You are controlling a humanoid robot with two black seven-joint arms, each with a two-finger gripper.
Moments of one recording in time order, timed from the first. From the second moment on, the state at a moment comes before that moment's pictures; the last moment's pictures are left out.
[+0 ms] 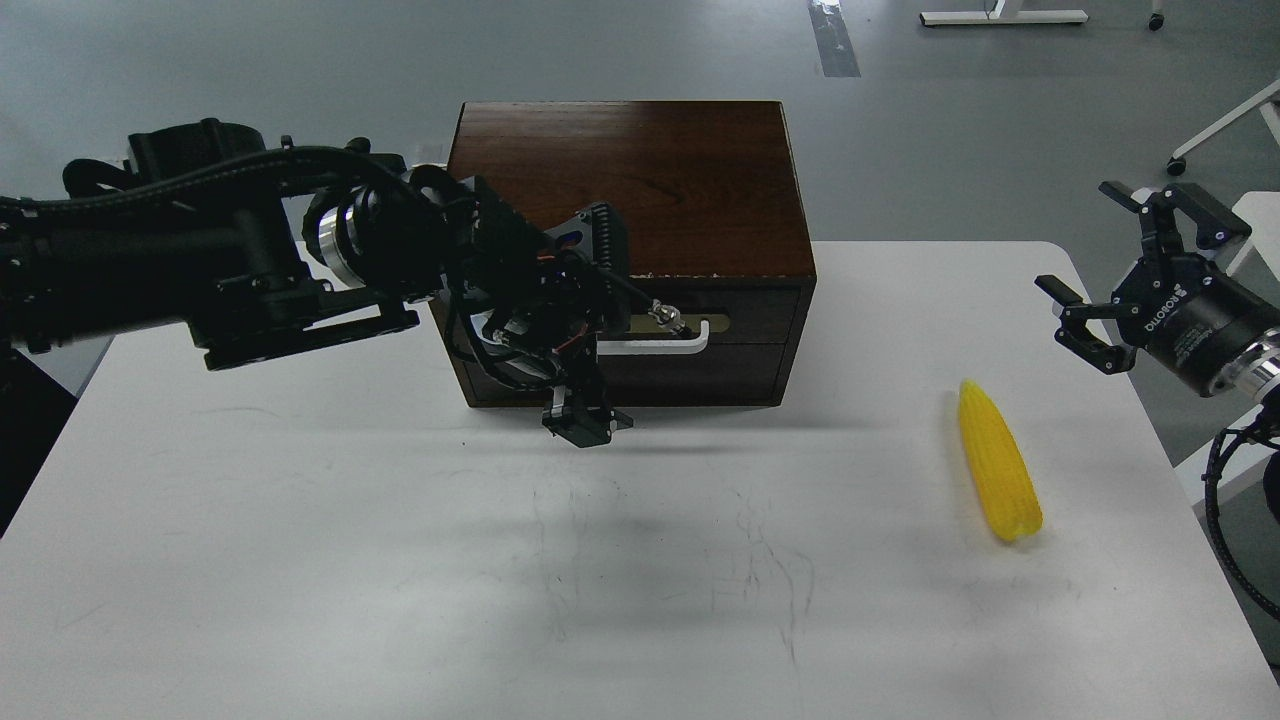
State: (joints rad) left arm -1.51 0.32 0.17 -1.23 2.10 -0.49 -0.49; right arm 0.81 -0.97 0.09 1.17 0.17 0.42 0.49
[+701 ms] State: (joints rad) left arm -1.50 0.31 0.17 -1.23 2.10 -0.49 -0.49; right arm 0.81 -0.97 0.10 1.17 0.17 0.42 0.49
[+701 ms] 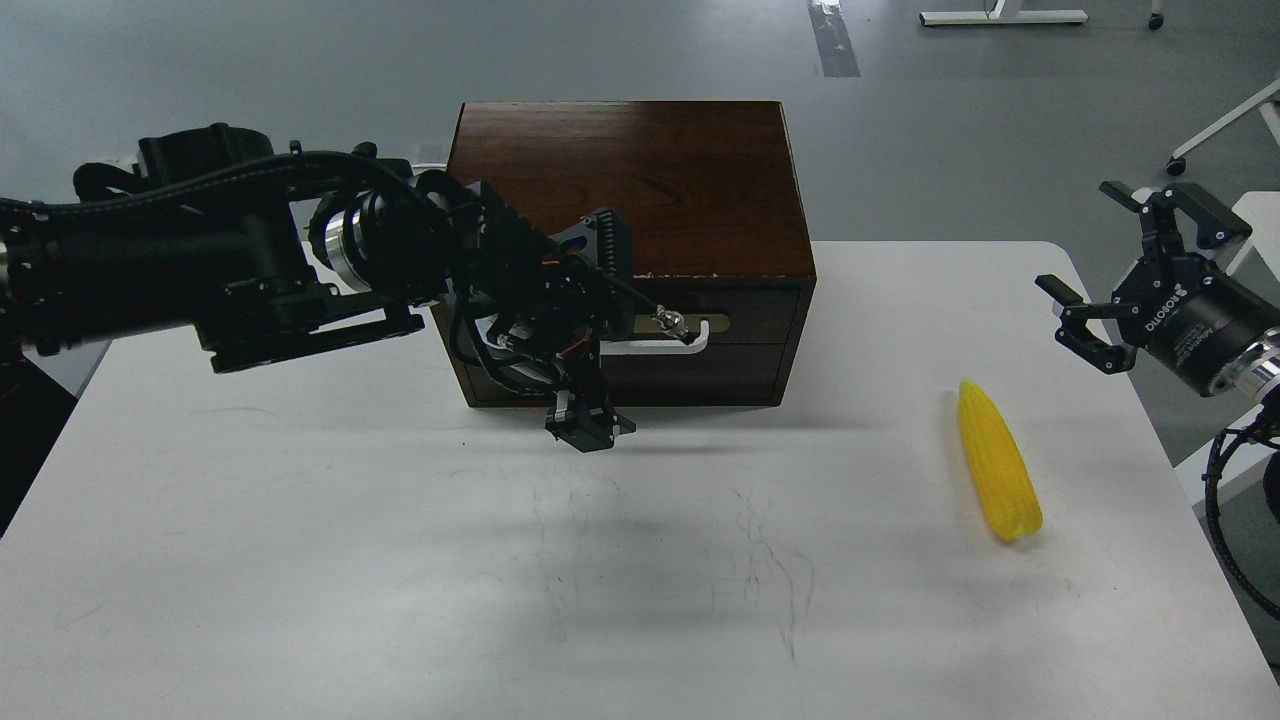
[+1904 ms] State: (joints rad) left arm -1.50 0.29 0.21 -1.20 2.10 -0.49 -0.49; right arm 0.81 -0.97 0.09 1.16 0.17 0.42 0.49
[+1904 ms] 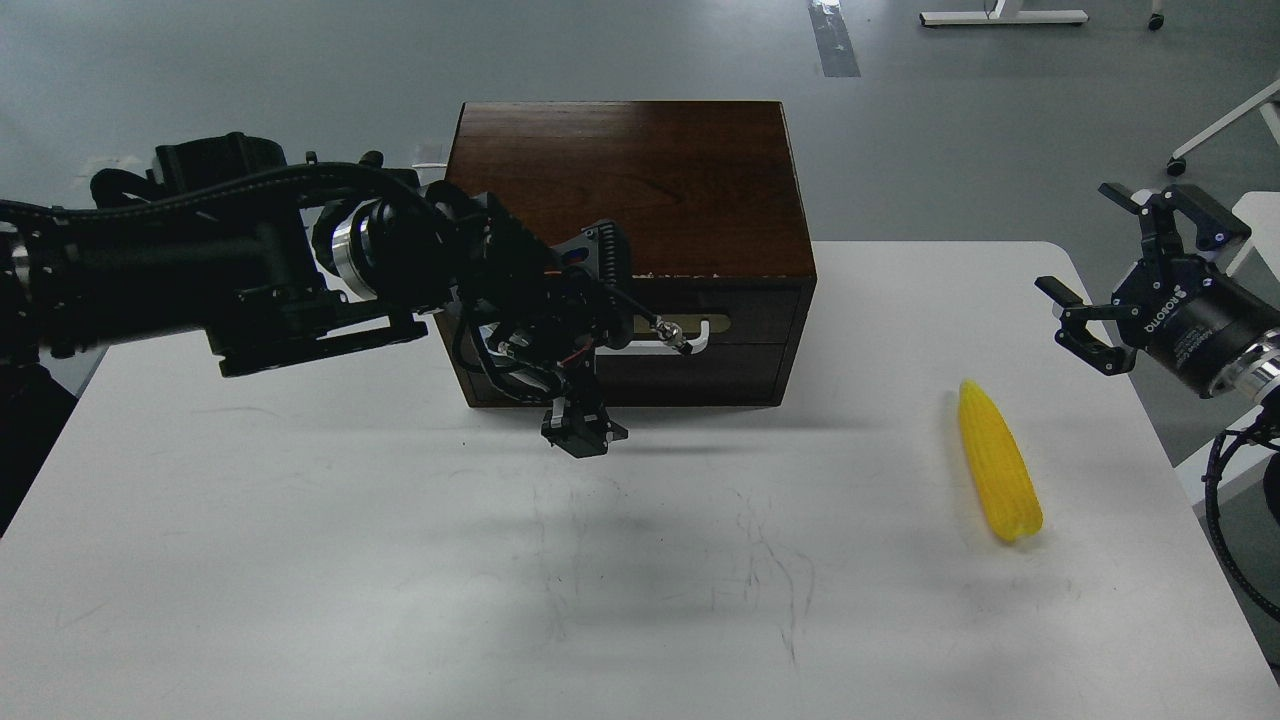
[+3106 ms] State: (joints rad) left arm -1.51 0.28 0.21 -1.34 2.09 -0.49 -0.49; right arm 0.81 -0.97 0.10 1.16 0.17 0.42 0.49
